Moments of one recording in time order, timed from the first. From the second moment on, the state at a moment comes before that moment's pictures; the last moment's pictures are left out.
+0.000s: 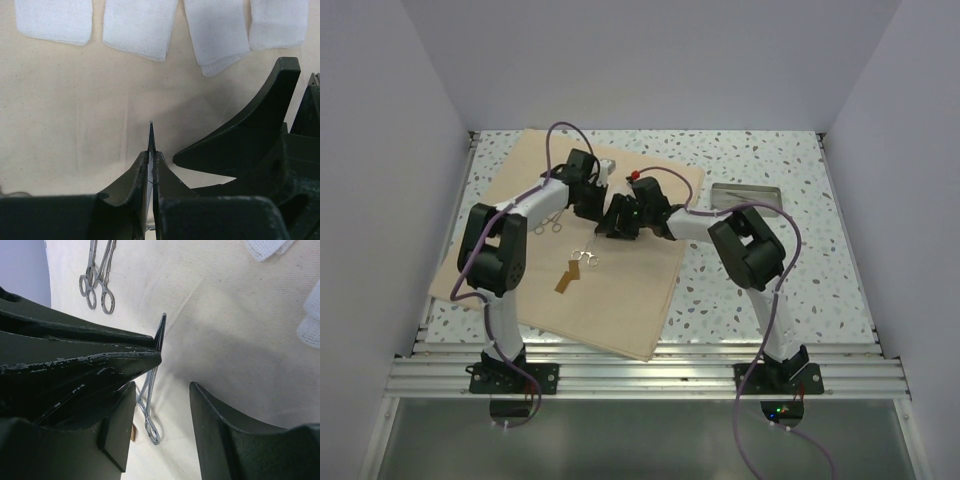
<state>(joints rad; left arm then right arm) -0.33 1.98 1.44 -0.51 0.18 -0.06 0.66 2.23 1.46 0.13 -0.39 0.89</state>
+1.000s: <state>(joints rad) -0.28 1.97 1.44 -0.52 0.22 -0.11 0.73 2.26 1.41 0.28 -0.28 1.11</state>
